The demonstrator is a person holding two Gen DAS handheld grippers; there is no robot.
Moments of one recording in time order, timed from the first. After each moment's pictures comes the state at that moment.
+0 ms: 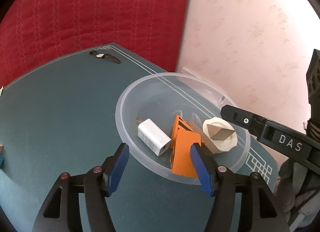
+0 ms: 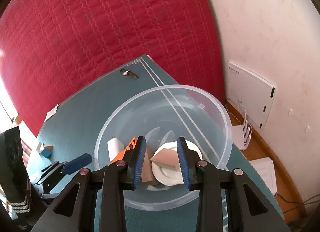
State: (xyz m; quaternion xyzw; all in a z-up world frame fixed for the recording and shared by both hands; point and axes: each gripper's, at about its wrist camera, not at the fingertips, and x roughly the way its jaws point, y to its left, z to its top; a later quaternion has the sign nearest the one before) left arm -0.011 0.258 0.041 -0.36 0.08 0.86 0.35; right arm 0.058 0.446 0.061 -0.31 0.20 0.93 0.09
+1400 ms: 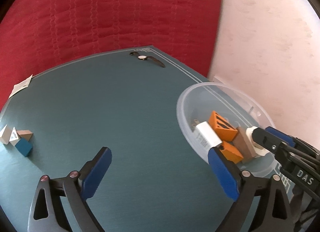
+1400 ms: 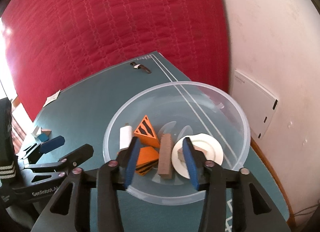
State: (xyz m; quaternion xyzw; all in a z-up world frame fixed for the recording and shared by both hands) left arm -0.023 0.200 0.043 -0.35 0.06 0.90 0.25; right arm 0.060 0.406 0.059 -0.31 0.14 0.94 0.08
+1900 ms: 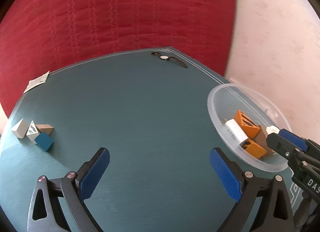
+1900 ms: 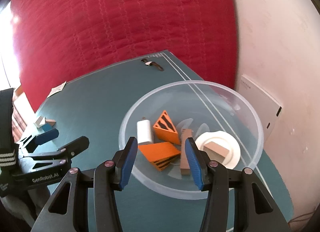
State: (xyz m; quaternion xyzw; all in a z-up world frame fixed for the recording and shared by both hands) left arm -0.030 0.168 0.041 -0.35 0.06 0.91 0.20; right arm 0.059 0.374 0.060 -0.31 0.10 0.94 0.06
